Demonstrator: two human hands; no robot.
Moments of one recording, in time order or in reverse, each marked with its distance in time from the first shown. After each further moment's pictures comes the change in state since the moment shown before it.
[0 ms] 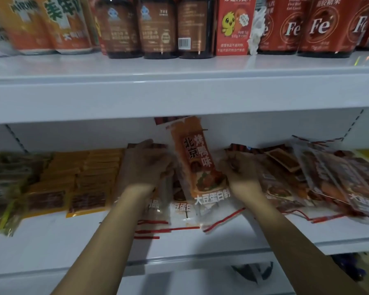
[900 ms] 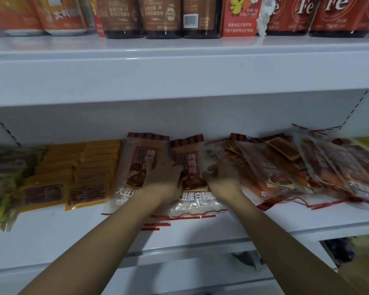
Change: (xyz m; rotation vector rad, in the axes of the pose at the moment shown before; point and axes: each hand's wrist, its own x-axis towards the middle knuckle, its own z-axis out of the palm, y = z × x) left_hand 0.004 -0.060 0.016 1.323 -0.486 0.215; right_hand -0.021 0.022 0.052 -0.246 -0.167 0.291
